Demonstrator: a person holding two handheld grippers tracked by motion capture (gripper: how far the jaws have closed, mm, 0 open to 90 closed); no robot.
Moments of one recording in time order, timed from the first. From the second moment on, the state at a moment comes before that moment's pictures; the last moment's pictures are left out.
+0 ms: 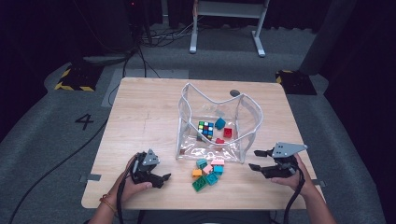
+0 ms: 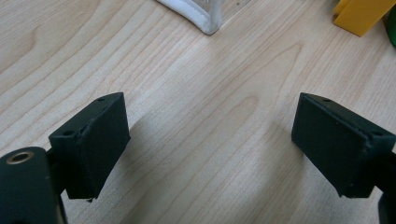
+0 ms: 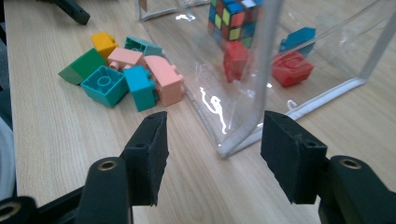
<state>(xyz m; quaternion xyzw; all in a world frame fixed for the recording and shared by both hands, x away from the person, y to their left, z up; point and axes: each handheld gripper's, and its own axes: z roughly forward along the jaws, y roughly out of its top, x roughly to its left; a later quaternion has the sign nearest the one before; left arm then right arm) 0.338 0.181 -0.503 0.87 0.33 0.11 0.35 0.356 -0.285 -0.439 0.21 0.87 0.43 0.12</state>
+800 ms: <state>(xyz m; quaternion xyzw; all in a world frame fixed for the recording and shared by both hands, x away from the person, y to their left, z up) 0.338 0.181 -0.503 0.87 0.33 0.11 0.35 0.353 -0.197 -0.483 0.14 0.90 0.41 0.08</state>
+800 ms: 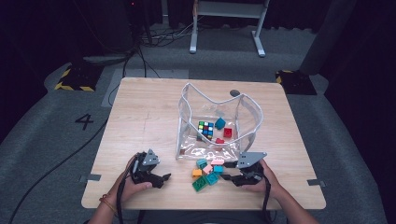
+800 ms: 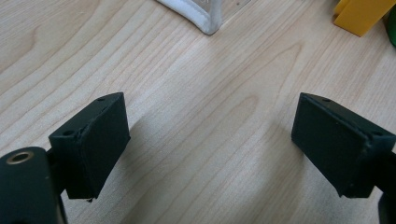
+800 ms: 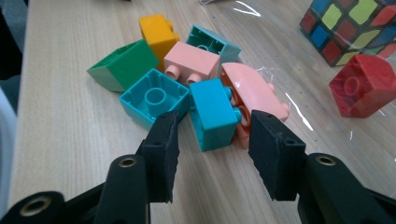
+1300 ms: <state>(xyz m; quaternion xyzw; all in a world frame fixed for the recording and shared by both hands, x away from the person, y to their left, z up) 0.338 0.181 -0.503 0.87 0.33 0.11 0.34 0.357 -0.183 -0.492 0.14 0.90 0.40 0.08</state>
